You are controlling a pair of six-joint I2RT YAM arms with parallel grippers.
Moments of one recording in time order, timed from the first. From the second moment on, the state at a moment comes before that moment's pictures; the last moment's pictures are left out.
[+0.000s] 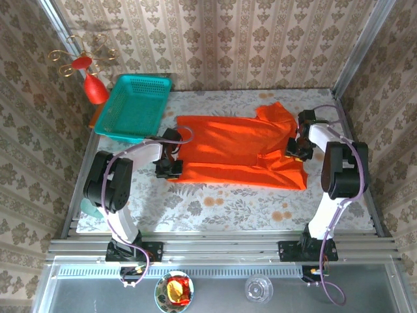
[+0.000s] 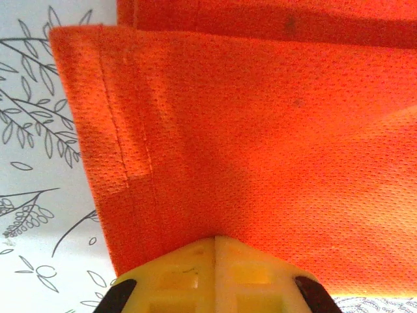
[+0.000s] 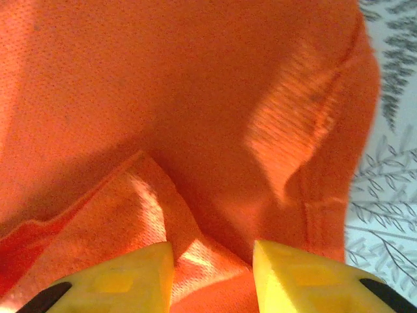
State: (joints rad) left arm -0.44 1.78 1.09 -0.79 0.08 -0.38; right arm -0.10 1.89 1.26 -0.77 -0.06 0.26
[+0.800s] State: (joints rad) left arm -0.44 1.78 1.09 -0.79 0.08 -0.38; right arm -0.06 1.85 1.33 -0.80 0.10 0.25
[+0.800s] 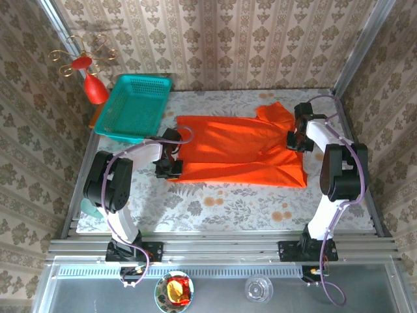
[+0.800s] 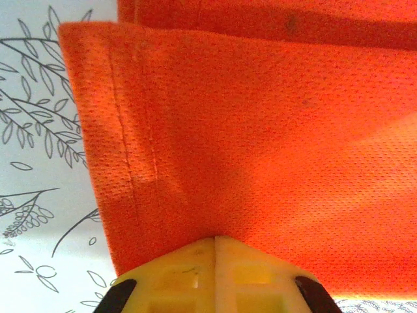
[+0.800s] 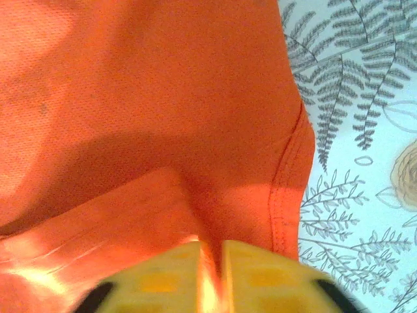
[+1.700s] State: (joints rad) left arm -0.44 1.77 1.07 -0.78 0.08 -0.38; right arm -0.28 1.66 0.93 -0.65 -0.29 0.48
